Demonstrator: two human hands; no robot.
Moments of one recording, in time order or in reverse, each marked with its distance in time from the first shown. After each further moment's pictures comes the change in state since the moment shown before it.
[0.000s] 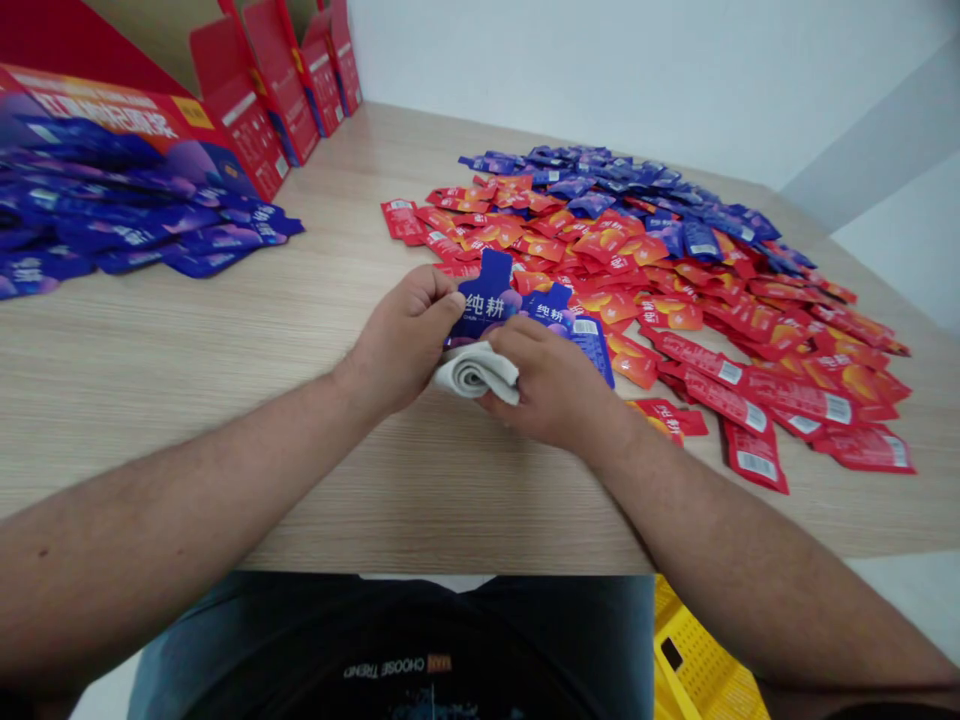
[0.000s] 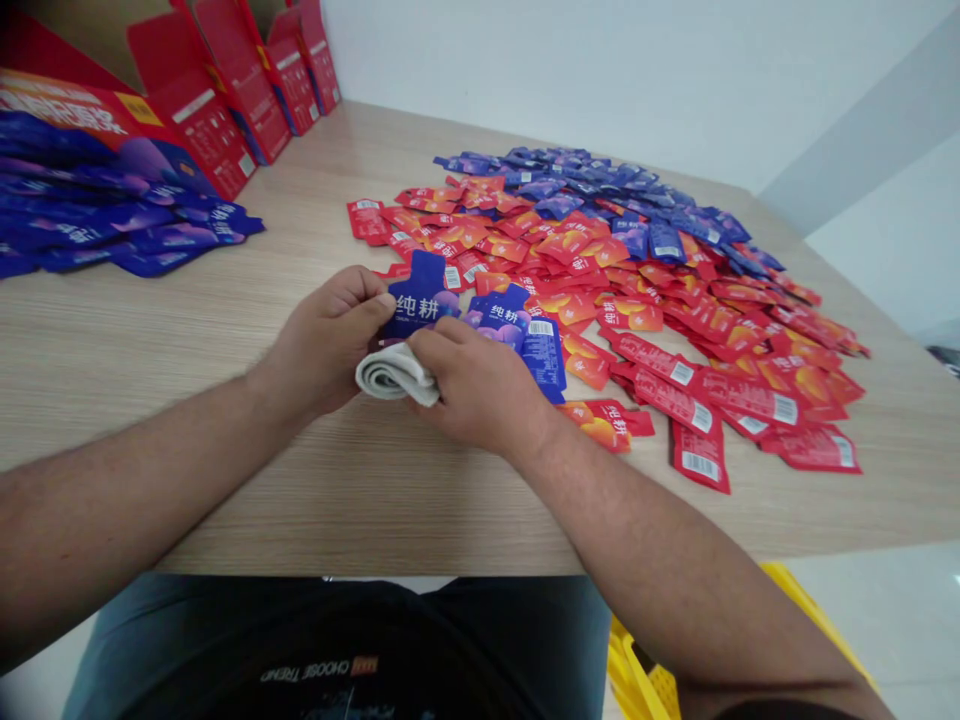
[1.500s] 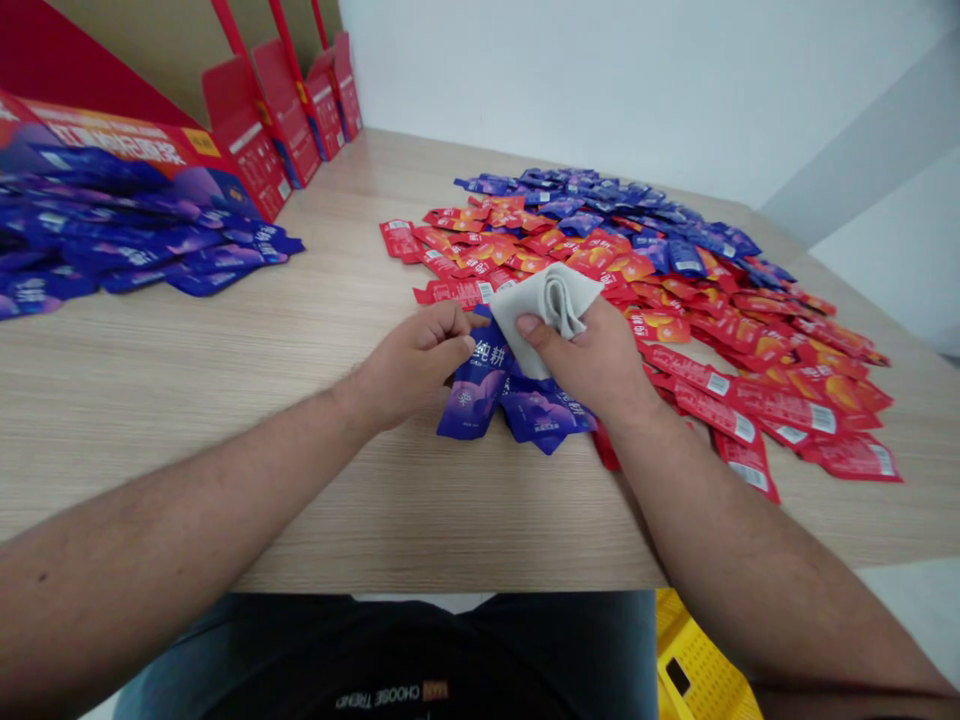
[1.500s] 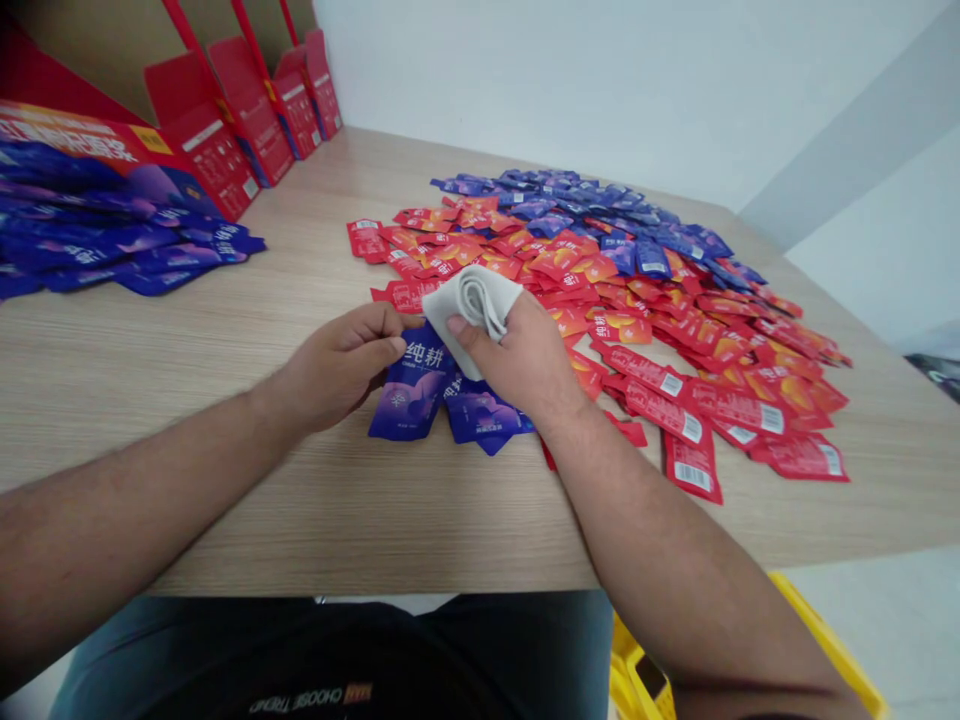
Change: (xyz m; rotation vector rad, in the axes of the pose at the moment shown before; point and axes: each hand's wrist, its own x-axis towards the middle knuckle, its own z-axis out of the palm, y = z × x) left_hand -0.005 0.001 -0.007 0.182 -0.211 0.065; right_hand 0.006 0.023 -0.021 0.134 0.295 0.271
